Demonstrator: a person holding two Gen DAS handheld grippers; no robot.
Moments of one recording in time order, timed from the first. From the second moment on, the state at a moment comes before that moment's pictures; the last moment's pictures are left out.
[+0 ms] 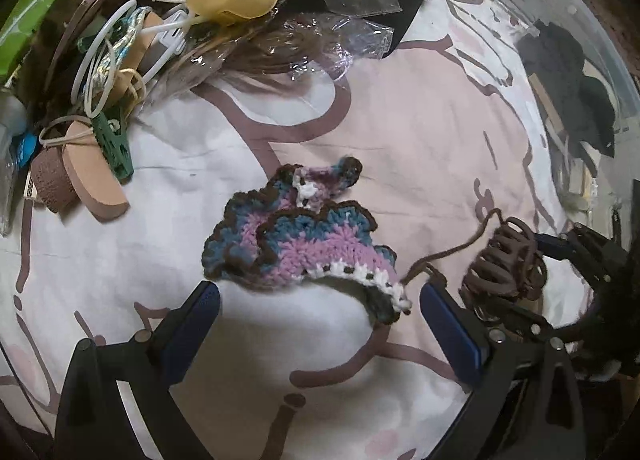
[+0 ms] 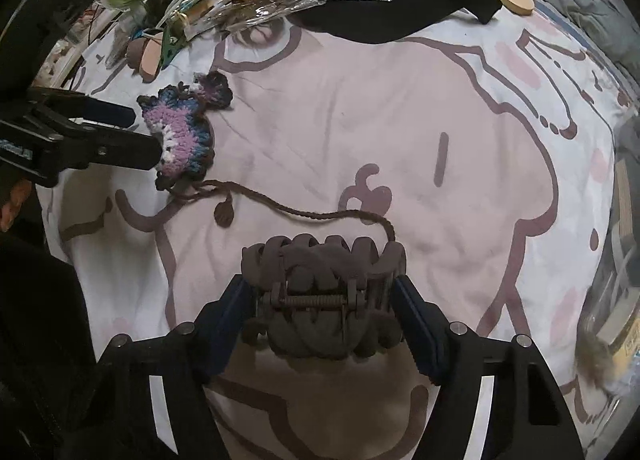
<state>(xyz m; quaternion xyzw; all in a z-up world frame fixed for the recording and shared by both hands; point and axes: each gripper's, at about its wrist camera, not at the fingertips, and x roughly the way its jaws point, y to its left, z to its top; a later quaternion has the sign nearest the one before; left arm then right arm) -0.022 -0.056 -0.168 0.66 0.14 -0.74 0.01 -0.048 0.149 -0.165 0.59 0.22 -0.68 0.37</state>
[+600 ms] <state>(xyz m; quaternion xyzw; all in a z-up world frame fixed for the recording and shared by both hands) -0.039 -0.046 -0.183 0.65 0.01 -0.76 0.04 -0.035 0.165 -0.144 0.57 0.21 -0.69 0.39</state>
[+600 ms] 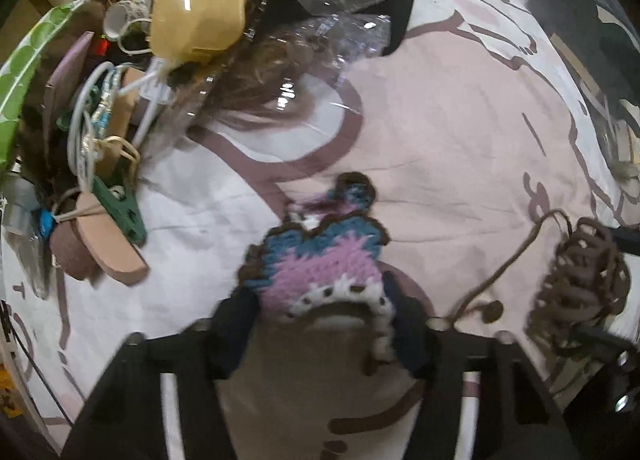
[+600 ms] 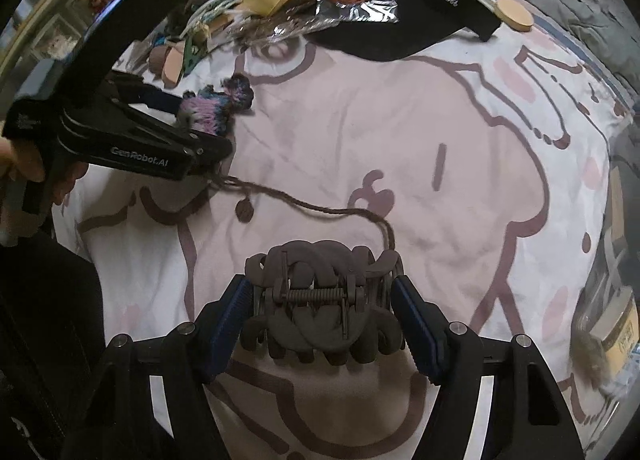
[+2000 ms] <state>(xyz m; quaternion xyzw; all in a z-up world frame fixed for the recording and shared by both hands) -0.036 -0.023 0.047 0.39 0.08 -0.91 -0.10 -0.067 0.230 0.078 0.34 0.00 -0.88 0.34</state>
